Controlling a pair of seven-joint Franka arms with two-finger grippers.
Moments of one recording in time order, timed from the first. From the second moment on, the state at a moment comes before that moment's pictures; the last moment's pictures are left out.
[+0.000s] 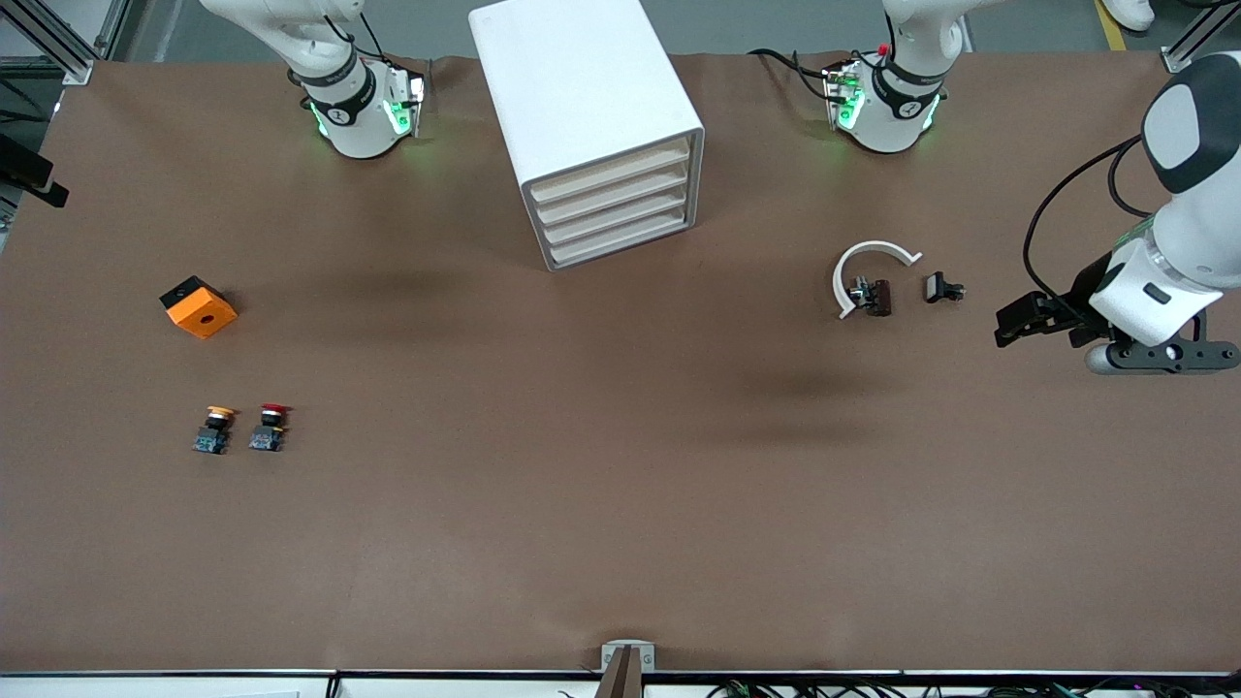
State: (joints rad) left arm 0.28 0.08 -0.33 -1.77 -0.02 1.89 -0.04; right arm -0.07 -0.13 -0.11 -1.62 -0.03 1.45 -0.09
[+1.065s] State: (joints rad) left arm -0.01 0.08 -0.06 -1.76 -0.02 1.87 -0.04; right arm -0.05 -0.13 -0.10 -1.62 0.00 1.45 -0.08
